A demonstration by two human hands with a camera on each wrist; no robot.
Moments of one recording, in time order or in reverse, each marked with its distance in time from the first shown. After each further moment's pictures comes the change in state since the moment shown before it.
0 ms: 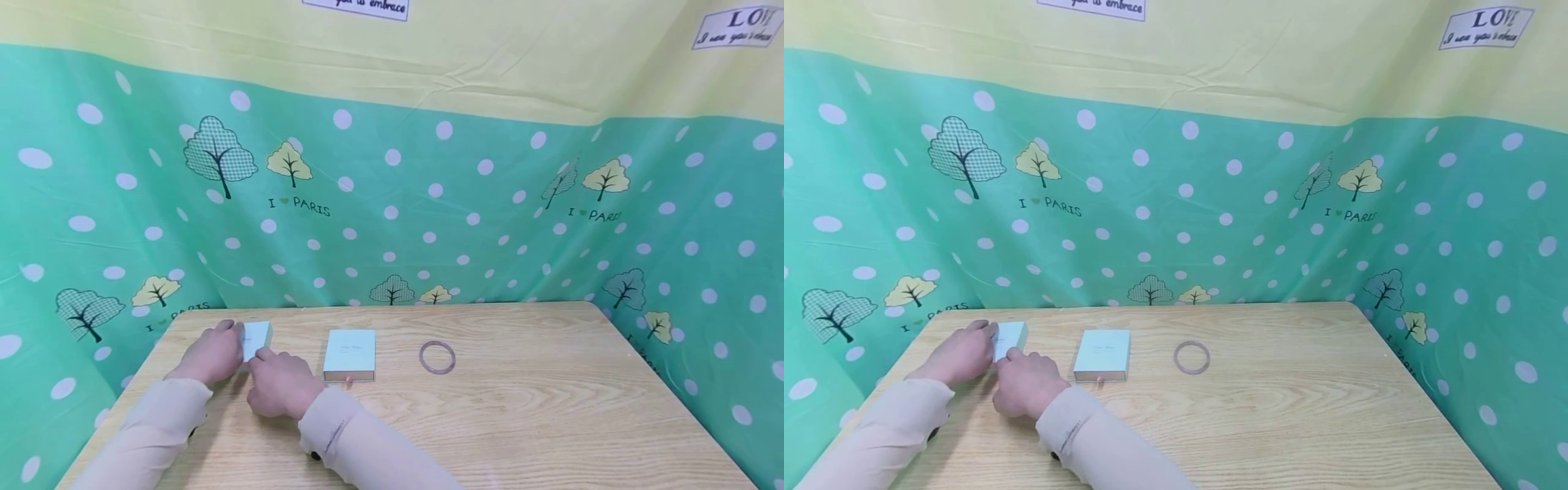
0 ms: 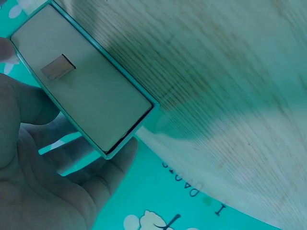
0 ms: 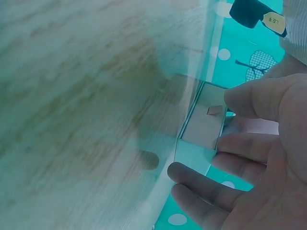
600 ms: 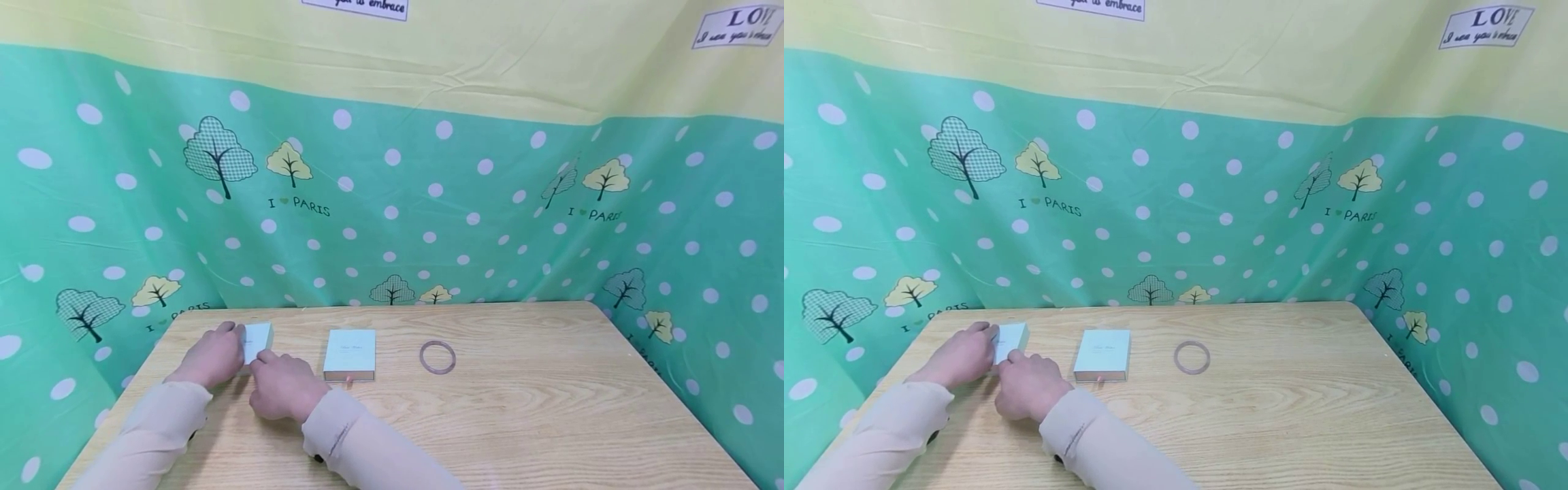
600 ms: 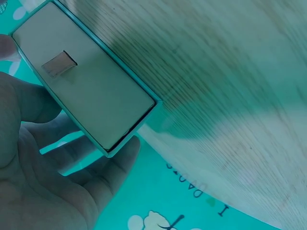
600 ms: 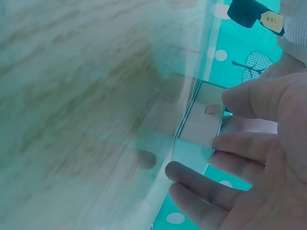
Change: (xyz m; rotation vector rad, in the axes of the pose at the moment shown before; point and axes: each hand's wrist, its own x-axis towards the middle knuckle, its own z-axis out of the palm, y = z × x) left_hand -0.004 0.005 0.001 -0.002 0.015 0.025; right_hand -0.007 0.003 -0.003 0.011 -0.012 -0.017
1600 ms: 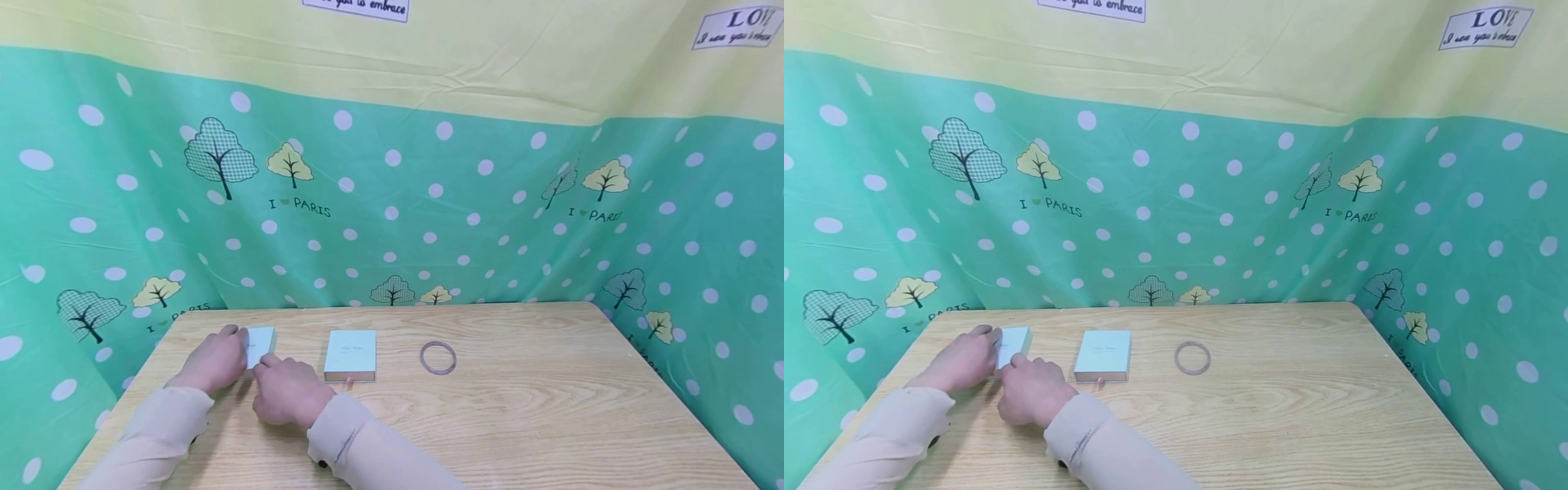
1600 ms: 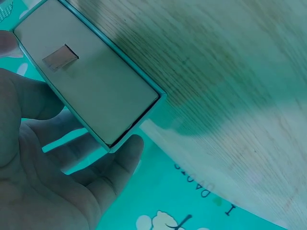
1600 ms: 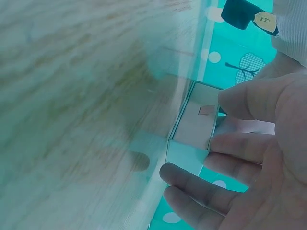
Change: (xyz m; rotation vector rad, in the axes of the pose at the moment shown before) left_hand -0.006 0.004 0.000 0.028 0.022 0.023; right_hand -0.007 0.000 0.001 0.002 -0.001 -0.005
